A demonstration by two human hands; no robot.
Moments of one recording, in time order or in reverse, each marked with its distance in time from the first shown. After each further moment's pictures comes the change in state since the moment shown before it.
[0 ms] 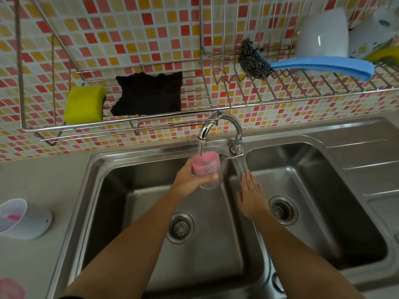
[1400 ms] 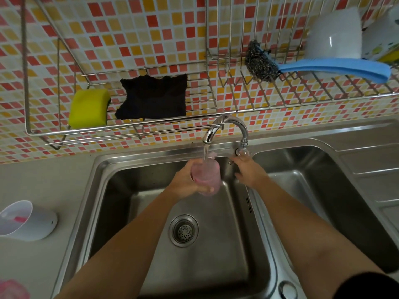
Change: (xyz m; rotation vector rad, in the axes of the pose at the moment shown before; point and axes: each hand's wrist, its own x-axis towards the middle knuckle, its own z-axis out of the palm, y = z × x) left_hand 0.004 0.001 -0.020 0.127 -0.068 0.006; right_hand 0.075 -0.022 -0.065 0.053 -0.043 -0.257
